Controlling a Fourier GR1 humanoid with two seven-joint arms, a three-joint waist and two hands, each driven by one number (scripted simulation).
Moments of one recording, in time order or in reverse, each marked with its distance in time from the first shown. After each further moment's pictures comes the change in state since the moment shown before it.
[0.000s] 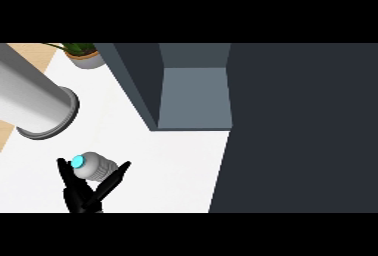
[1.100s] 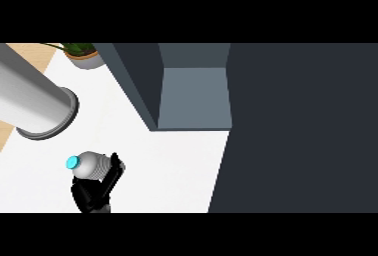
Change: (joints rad) left arm -0.109 0.009 0.000 0.216 0.227 -0.238 -0.246; right arm -0.020 -0.032 0.027 -0.001 0.004 -0.052 0.010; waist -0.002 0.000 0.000
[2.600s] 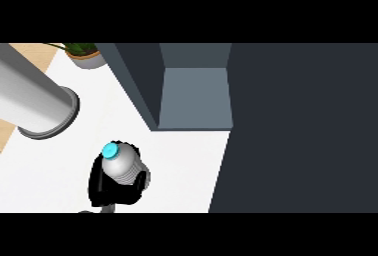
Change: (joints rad) left arm 0.080 0.122 -0.363 -0.505 -0.217 -0.243 0.402; right arm 0.014 -0.045 0.020 0.004 -0.008 -0.037 -0.039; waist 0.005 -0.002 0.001
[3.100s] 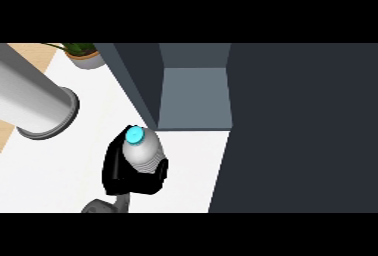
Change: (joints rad) left arm -0.082 -0.063 -0.057 -0.145 -0.115 0.162 0.147; right arm -0.009 -0.010 -0.014 -0.004 -0.003 -0.008 0.009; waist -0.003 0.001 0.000
